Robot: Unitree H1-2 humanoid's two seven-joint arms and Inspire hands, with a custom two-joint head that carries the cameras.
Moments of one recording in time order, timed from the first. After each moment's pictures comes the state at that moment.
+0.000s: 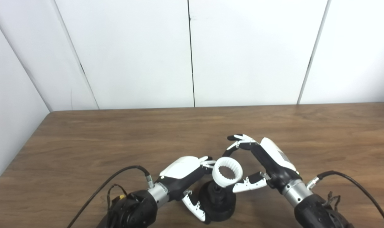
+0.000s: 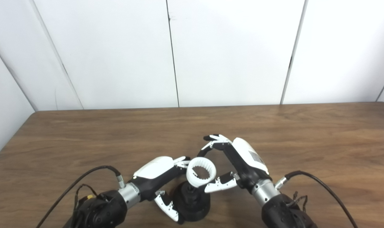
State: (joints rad) left arm -0.26 0.29 -0.40 -0.20 0.67 0.12 -0.49; right arm -0.21 -0.21 0.31 -0.36 -0.56 0.27 0.26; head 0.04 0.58
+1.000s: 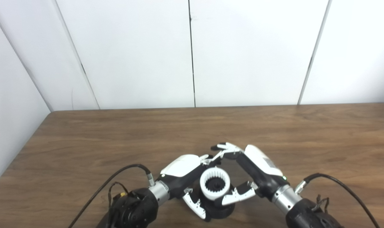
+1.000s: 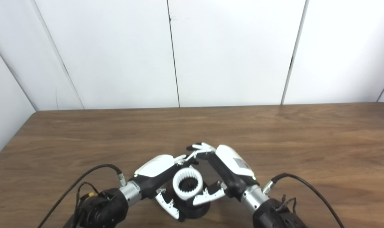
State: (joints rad) left arm -0.28 0.28 -0.40 -0.18 0.66 0.11 -0.49; right arm -0.20 -0.23 0.37 -0.37 -0.58 0.23 0.32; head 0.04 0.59
